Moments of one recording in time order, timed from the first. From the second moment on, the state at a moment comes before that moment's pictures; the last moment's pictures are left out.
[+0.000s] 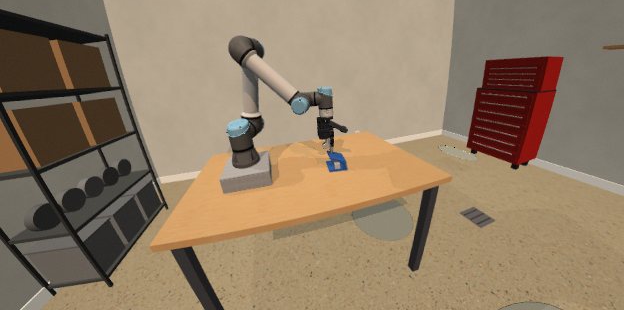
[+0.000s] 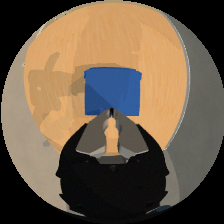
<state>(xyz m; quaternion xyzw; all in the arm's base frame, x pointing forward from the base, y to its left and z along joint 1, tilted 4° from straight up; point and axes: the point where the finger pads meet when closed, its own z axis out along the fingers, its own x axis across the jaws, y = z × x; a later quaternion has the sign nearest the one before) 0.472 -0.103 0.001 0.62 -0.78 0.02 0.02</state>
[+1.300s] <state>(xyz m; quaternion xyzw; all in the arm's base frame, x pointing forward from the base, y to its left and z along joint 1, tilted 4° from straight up) 0.473 -0.104 -0.007 0.62 -0.78 0.02 0.02</state>
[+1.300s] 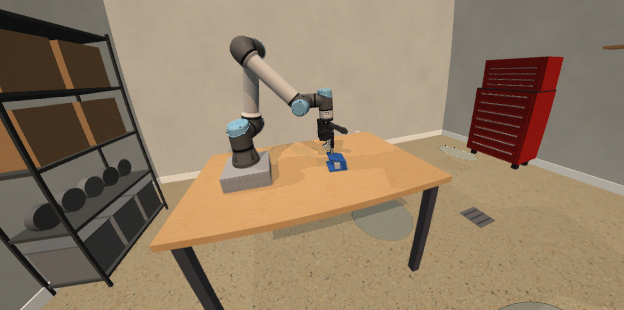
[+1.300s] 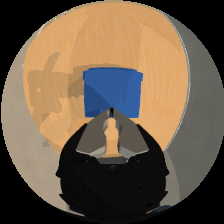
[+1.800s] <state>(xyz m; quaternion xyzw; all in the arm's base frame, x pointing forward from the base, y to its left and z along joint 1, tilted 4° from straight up) 0.474 -0.104 -0.008 0.62 -0.78 0.02 0.02</state>
